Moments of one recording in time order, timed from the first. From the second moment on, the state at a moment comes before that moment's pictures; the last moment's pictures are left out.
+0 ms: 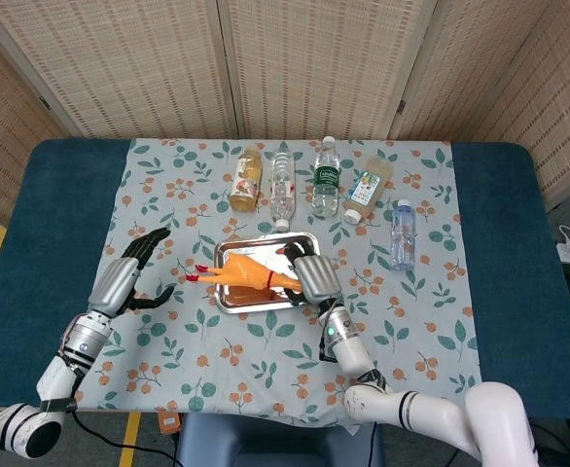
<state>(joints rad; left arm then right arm) -0.55 -1.28 -0.19 -1.62 1.35 1.08 -0.31 0.82 -1.99 0.33 -1.12 -1.05 0.99 -0.29</state>
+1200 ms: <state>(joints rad) -0.15 -1.04 0.14 -1.58 1.65 1.43 -0.21 0.24 -1.25 -0.10 -1.88 -1.43 1.54 -0.45</state>
